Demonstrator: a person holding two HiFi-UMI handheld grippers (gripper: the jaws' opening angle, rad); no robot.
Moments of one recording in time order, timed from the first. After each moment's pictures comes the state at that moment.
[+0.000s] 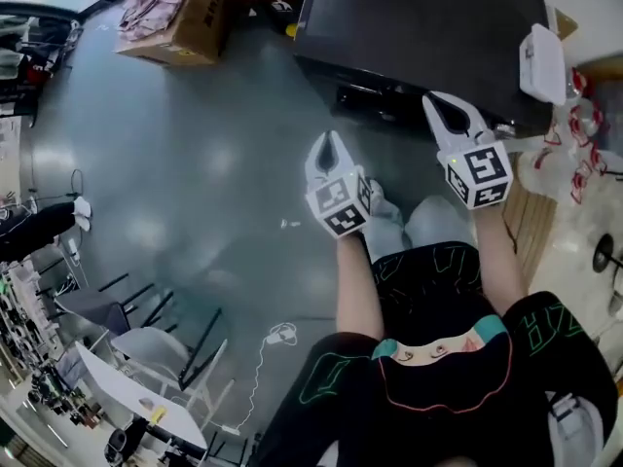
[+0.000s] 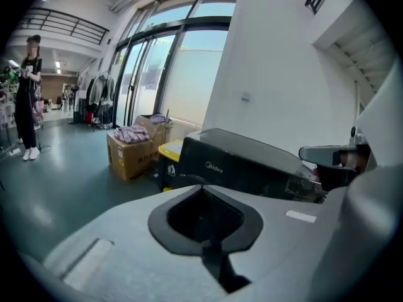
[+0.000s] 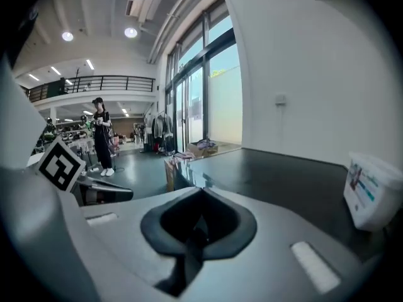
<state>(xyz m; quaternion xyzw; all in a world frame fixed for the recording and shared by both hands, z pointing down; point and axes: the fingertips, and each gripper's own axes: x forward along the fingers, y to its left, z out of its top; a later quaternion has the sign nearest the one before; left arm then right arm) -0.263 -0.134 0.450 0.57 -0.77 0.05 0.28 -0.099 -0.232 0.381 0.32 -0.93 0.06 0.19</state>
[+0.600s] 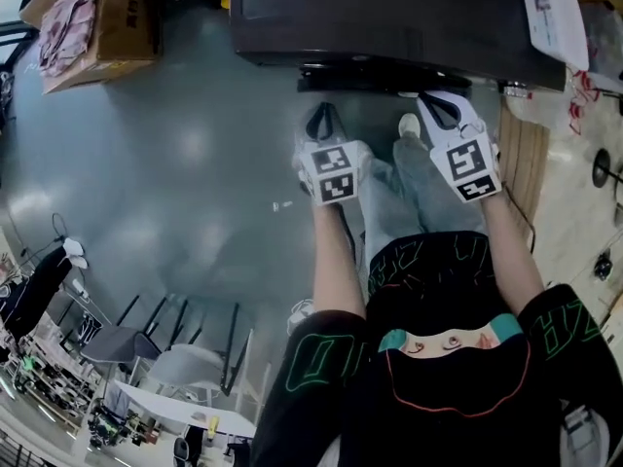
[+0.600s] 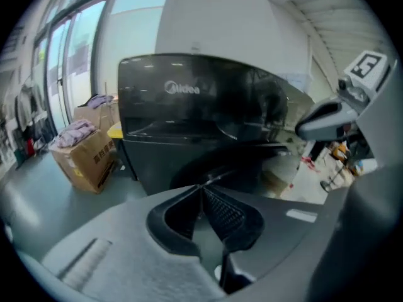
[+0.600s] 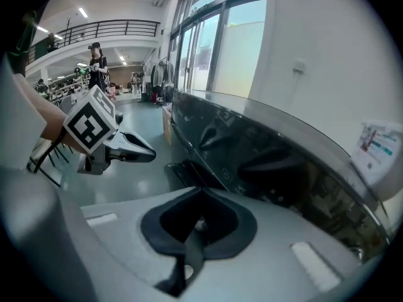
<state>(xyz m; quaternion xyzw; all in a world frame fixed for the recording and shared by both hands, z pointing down) -0.220 -0.187 0.596 0.72 -0.59 0.26 0.26 -0.058 -0.206 0.529 0.31 -0.86 0.05 0.41</state>
